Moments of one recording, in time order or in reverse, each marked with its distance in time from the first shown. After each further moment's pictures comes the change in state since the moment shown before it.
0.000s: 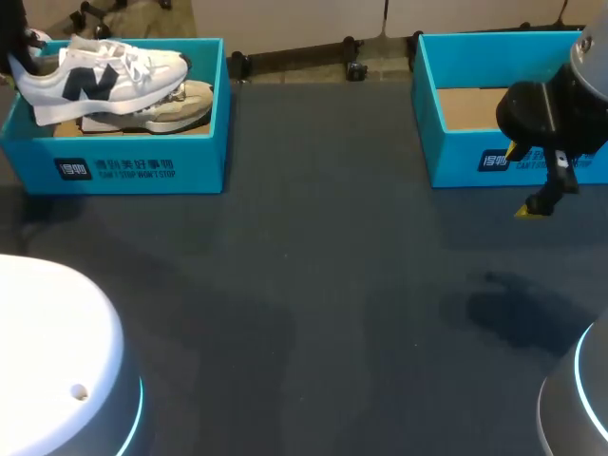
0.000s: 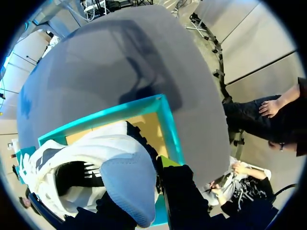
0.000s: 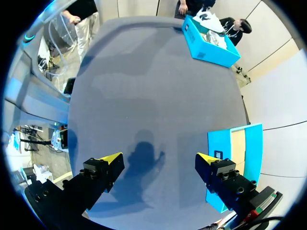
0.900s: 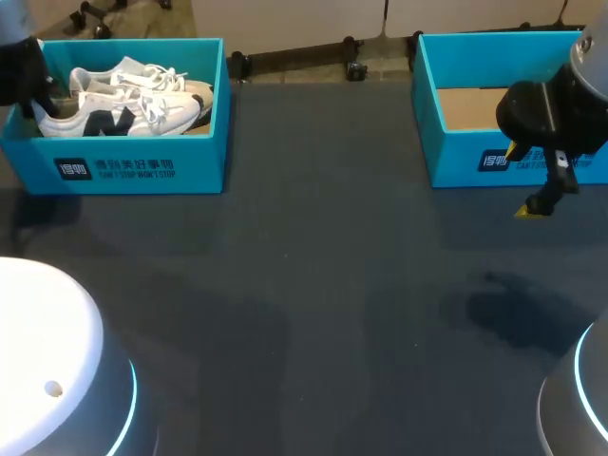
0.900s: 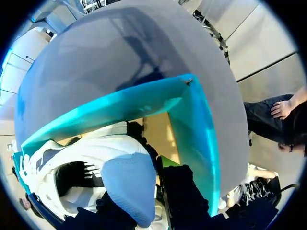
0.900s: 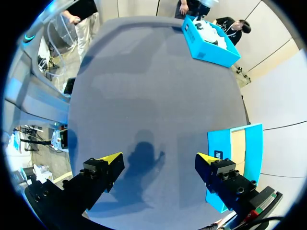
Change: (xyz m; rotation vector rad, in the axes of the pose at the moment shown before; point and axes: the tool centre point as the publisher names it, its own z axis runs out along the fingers) left arm -0.017 -0.006 0.085 0.002 -0.029 0.007; right arm 0.000 0.000 0.000 0.000 0.000 0.000
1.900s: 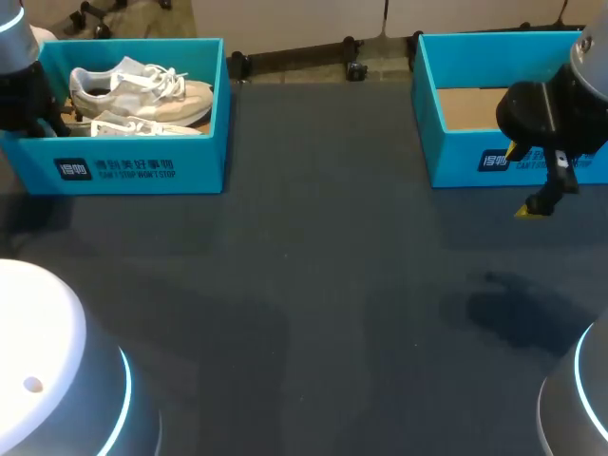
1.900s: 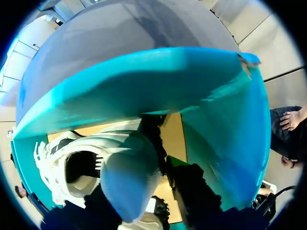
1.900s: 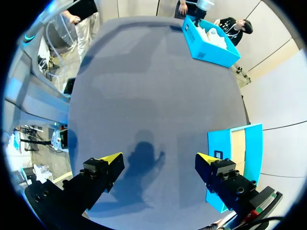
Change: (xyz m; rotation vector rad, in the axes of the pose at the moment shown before) left arm -0.005 -0.002 0.048 -0.030 -0.051 -0.092; right arm 0.000 0.000 0.000 0.000 0.000 0.000
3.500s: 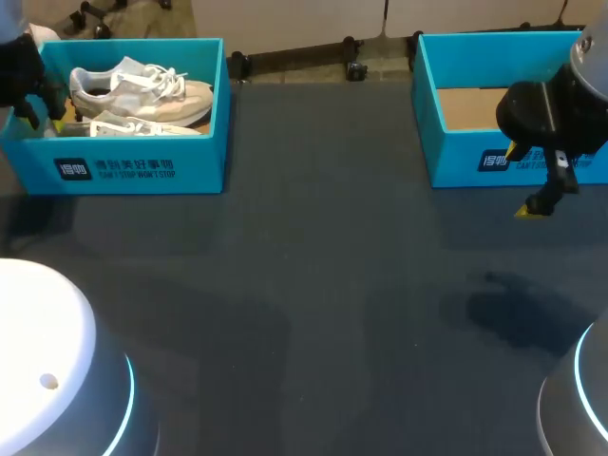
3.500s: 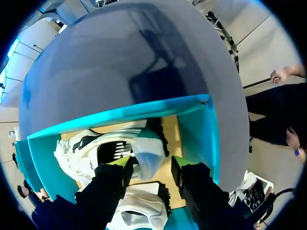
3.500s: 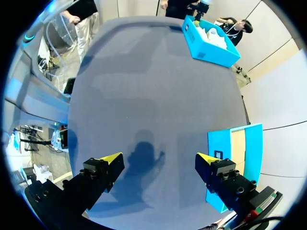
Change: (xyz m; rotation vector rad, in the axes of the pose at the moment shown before) left arm -0.009 -0.004 -0.054 -0.017 0.006 0.003; right arm 0.000 0.000 0.000 0.000 0.000 0.000
